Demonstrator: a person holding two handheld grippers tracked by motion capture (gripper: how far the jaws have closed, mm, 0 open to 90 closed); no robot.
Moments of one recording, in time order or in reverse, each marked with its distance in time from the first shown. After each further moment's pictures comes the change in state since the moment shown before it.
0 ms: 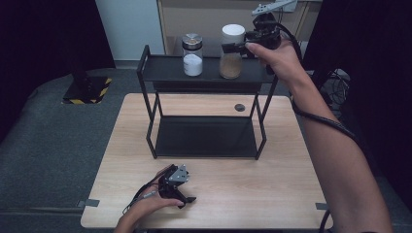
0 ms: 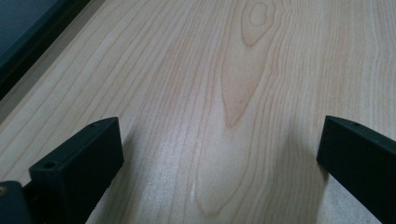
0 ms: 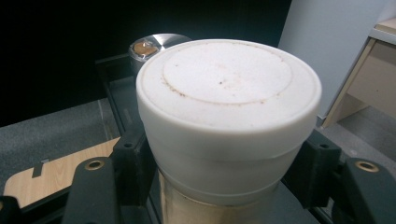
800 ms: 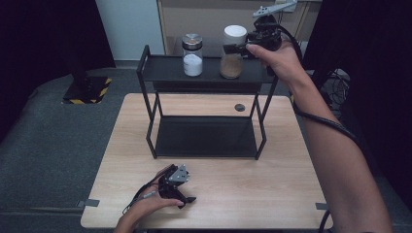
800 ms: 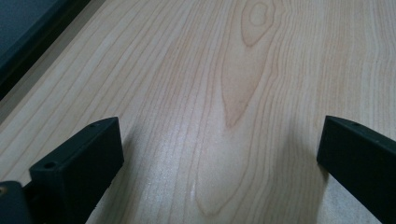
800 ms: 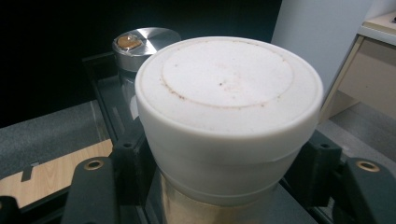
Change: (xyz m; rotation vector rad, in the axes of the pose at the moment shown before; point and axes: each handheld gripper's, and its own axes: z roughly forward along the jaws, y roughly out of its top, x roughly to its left) left arm 0.000 0.000 0.000 0.000 0.001 0.000; right arm 0.001 -0.006 0.001 -0.002 -0.032 0.012
